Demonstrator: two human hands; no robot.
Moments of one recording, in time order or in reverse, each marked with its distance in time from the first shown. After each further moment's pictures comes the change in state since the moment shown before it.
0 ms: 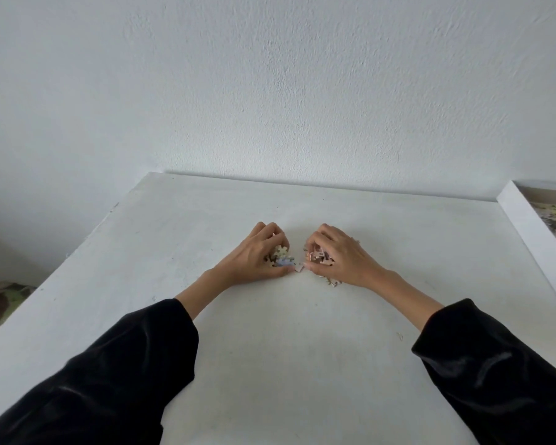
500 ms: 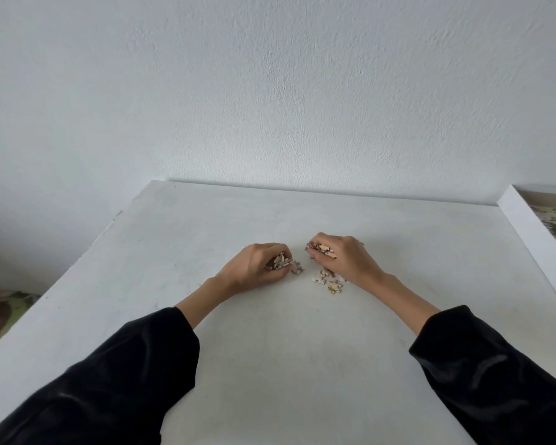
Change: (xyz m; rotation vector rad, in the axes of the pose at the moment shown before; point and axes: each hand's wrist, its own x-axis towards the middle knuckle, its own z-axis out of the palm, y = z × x) left_hand -0.005 0.014 -0.007 -0.130 0.026 -0.054; right_hand 0.005 -0.006 -0.003 0.122 0.188 0.070
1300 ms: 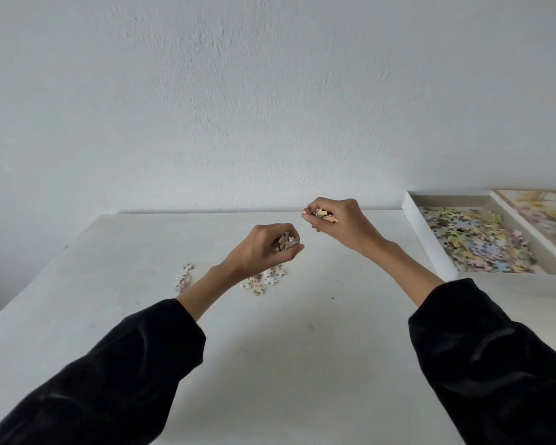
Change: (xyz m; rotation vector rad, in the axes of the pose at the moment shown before) left_hand 0.066 0.146 0.018 -0.173 0.046 0.143; right_hand -0.038 0.004 -0.156 0.198 0.122 0.116
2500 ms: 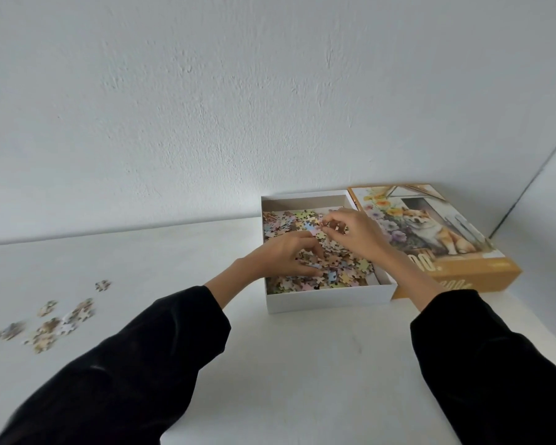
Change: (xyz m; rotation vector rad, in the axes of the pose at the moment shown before) left_hand 0.213 0.110 0.267 0.188 -0.479 0.188; right_hand -0.118 0.222 -0.245 -0.417 0.050 0.246
